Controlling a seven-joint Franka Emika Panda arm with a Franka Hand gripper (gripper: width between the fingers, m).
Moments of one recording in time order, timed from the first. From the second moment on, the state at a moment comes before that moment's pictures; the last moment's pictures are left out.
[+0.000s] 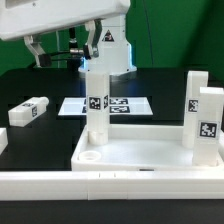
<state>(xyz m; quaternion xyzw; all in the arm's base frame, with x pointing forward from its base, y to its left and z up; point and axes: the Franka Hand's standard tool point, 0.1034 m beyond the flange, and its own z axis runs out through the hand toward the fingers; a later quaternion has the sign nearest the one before) 0.555 -0.109 0.141 -0.97 0.23 0.00 0.11</state>
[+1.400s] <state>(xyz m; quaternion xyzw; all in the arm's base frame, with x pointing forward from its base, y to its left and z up) 0.459 -0.212 0.065 -0.89 0.18 0.39 0.14</state>
